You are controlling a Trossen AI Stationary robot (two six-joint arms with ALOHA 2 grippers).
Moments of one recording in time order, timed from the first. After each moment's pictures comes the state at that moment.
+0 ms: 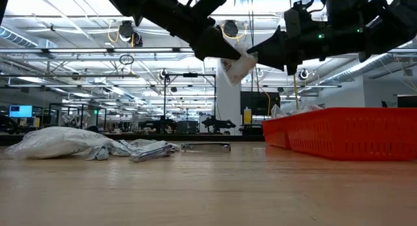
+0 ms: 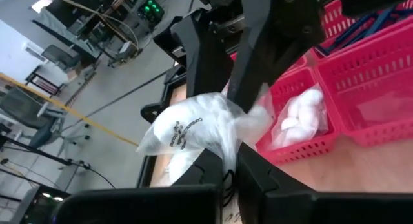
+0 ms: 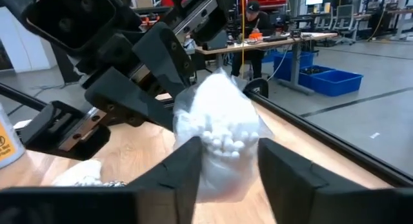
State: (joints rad) left arm 0.03 1.72 1.10 0.27 -0.27 0.55; right arm -0.08 1.31 0.36 0.94 0.25 0.12
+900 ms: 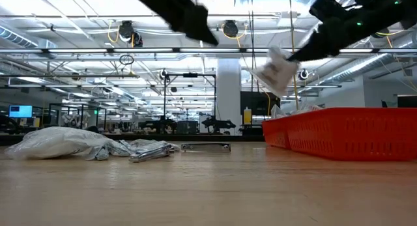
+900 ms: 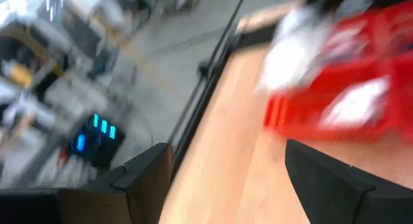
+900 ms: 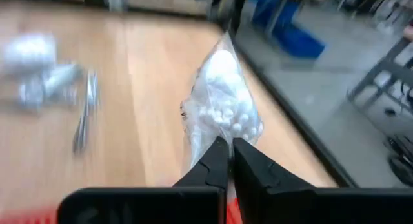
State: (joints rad) left arm -0.04 1.56 1.10 0.04 -0.62 0.31; right arm -0.04 0.77 0.44 -0.04 0.37 -0.10
